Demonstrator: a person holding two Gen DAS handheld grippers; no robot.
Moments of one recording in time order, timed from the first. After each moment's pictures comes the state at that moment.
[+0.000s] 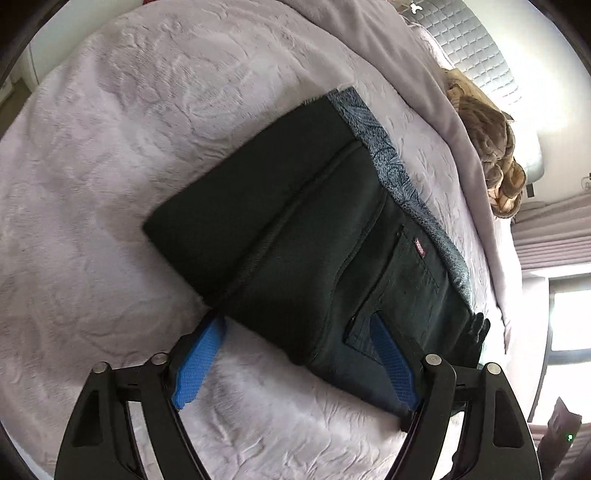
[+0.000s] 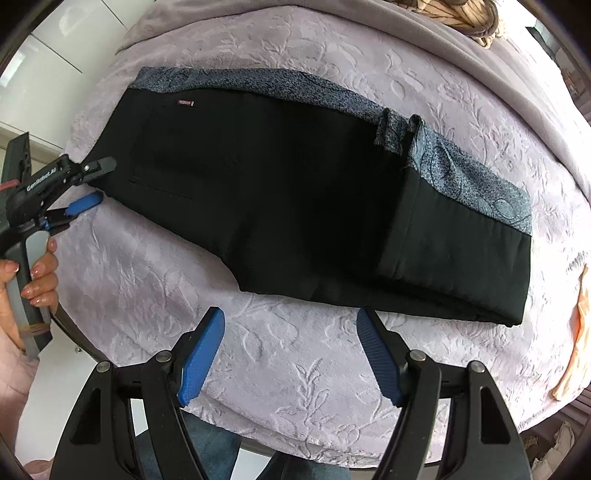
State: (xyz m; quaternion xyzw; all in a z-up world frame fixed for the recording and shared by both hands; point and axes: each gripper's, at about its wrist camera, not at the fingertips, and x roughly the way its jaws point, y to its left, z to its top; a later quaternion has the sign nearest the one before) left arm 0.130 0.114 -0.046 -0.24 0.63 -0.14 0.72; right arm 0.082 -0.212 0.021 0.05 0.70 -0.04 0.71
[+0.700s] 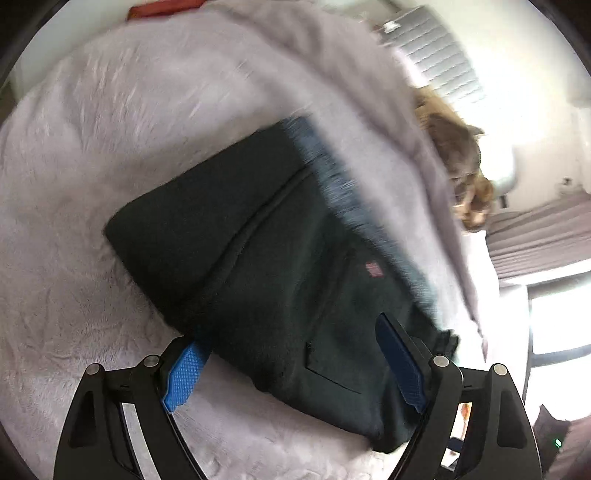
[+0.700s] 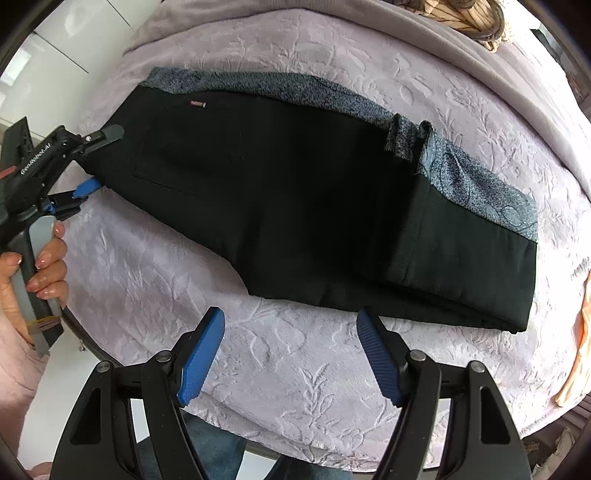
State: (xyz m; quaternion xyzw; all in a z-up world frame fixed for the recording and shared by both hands) left arm 0.137 0.096 -0.040 -0.28 0.60 -0.17 0.74; right arm 0.083 -0.206 0.022 0.06 0.69 -0.03 0.72
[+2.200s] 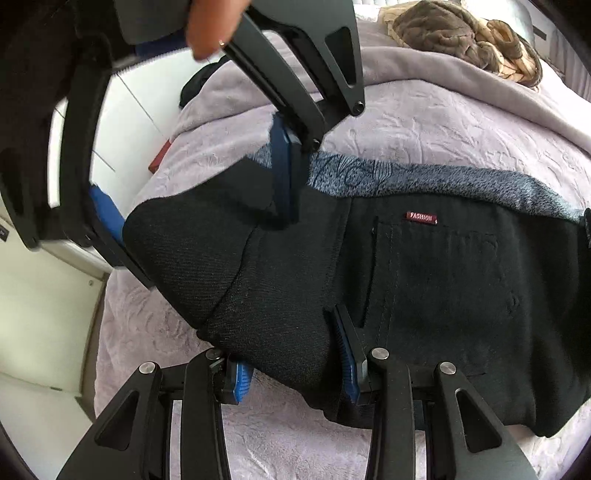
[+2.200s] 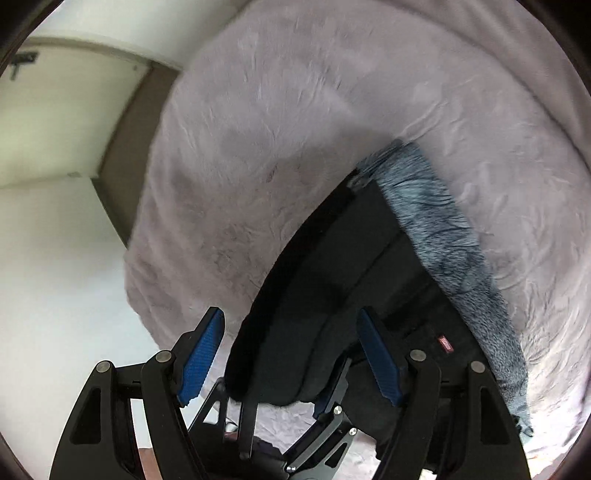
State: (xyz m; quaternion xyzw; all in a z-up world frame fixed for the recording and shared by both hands) left arm 0.108 -0.011 -0.007 0.17 0.51 -0.04 0.84; right arm 0.344 0.005 -0.037 -0.02 0.81 0.18 0.56
